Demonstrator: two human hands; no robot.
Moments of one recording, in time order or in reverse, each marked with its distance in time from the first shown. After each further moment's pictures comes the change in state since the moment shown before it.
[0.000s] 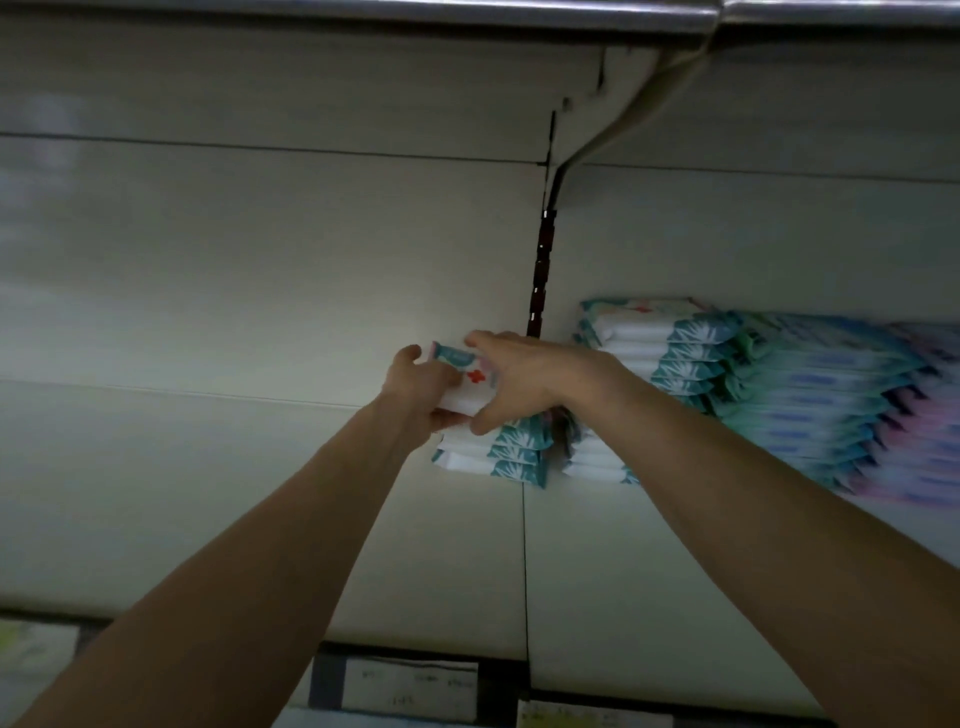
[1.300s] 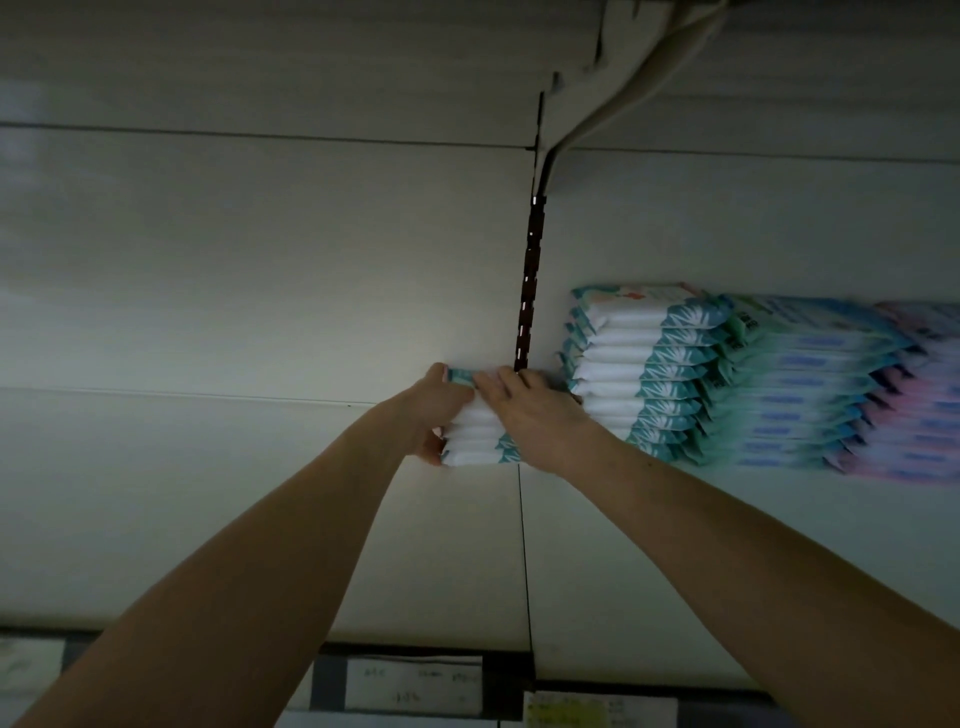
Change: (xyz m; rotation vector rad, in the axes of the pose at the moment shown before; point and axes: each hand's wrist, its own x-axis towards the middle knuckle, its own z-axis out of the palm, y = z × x) left_hand 0.018 -0.021 0.000 0.532 -0.224 -0.142; right_hand 0.001 0.022 0.079 -0.422 0.225 -0.028
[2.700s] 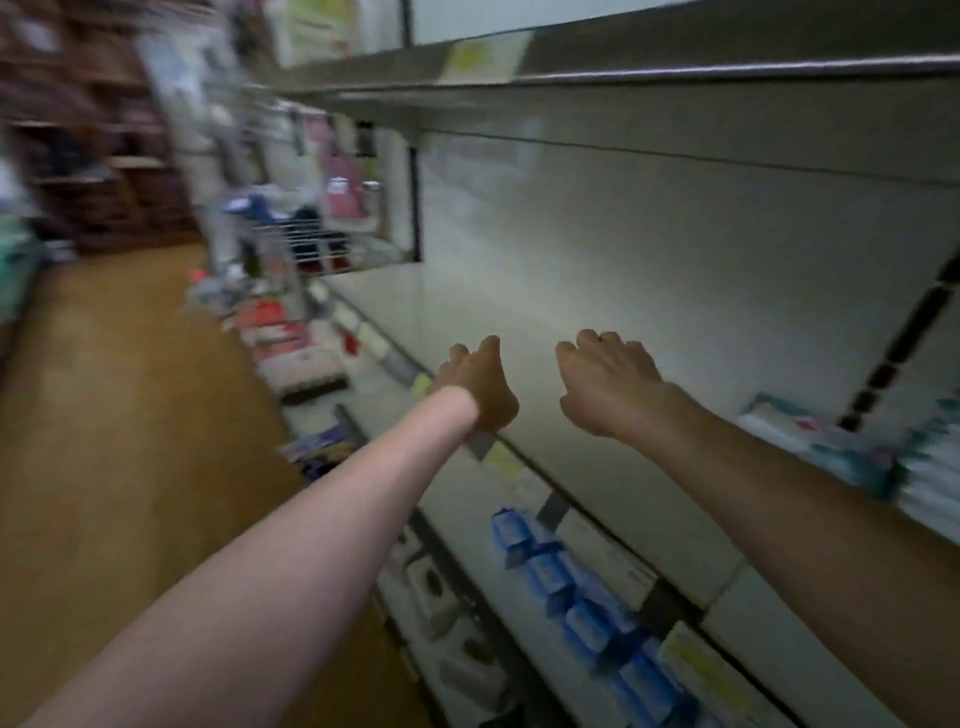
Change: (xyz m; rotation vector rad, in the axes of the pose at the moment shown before) left_hand -0.222 -0.084 -0.057 0.546 0.946 -0.263; right_hand -0.051 -0.148 -0.130 0.106 0.132 -0.541
